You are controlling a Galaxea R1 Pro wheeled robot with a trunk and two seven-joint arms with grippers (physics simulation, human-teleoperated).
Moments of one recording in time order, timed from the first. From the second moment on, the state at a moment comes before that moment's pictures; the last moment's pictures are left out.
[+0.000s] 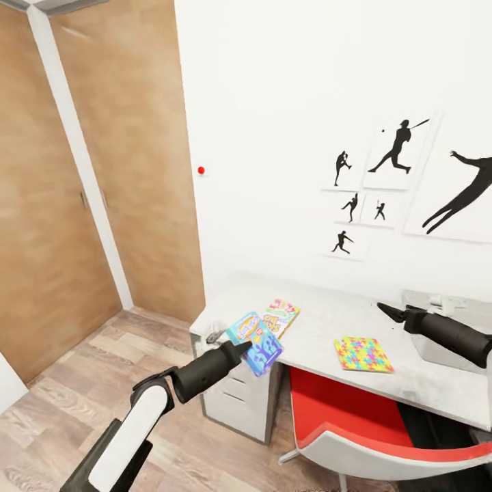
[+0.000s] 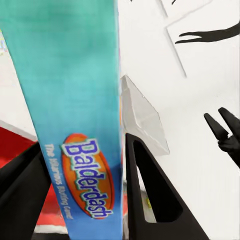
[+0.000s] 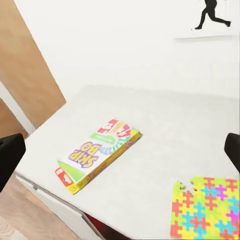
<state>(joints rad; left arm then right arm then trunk) -0.34 0.06 -0.43 -1.60 1.24 0.54 0.14 -0.48 -0.22 -0.55 -1.62 0.03 0.84 0.83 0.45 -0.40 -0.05</state>
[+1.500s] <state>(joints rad) -0.62 -0.01 -0.44 -1.59 1.42 0.64 0.42 -0.48 -0.25 -0.63 -1.62 0.02 0.85 0.91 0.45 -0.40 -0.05</state>
